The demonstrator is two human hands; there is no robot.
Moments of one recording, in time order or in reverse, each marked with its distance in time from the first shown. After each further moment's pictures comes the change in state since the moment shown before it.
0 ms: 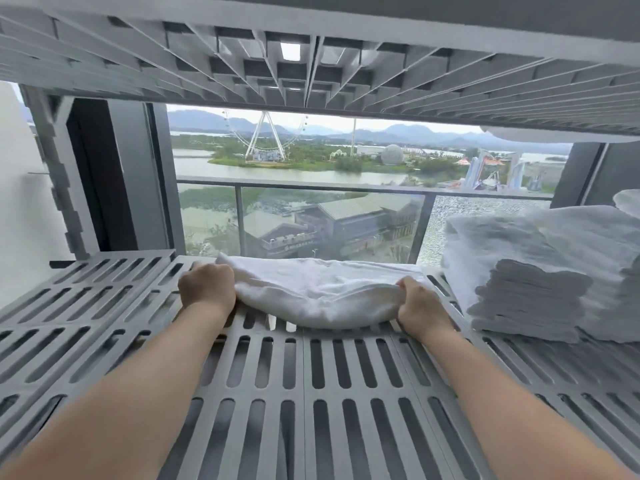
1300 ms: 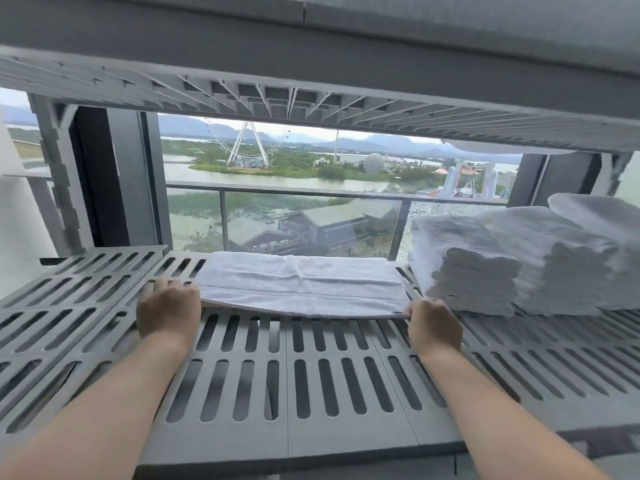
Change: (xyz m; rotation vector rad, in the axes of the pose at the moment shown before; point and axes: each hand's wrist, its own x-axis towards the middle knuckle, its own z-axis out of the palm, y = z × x) left_hand -0.103 -0.053 -0.027 -0.003 0.123 0.068; right_hand -0.098 0.028 -0.048 -0.341 0.151 0.149
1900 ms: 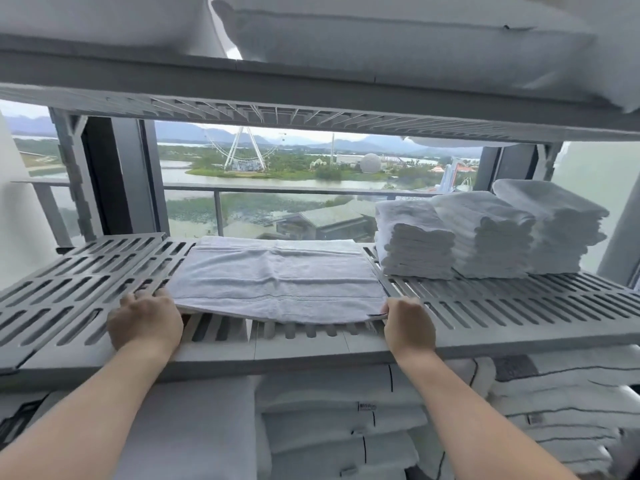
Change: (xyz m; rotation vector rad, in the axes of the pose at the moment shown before) left_hand -0.123 -0.014 -0.060 0.018 -0.111 -0.181; right_hand -0.115 0.055 -0.053 0.101 0.109 -0.097
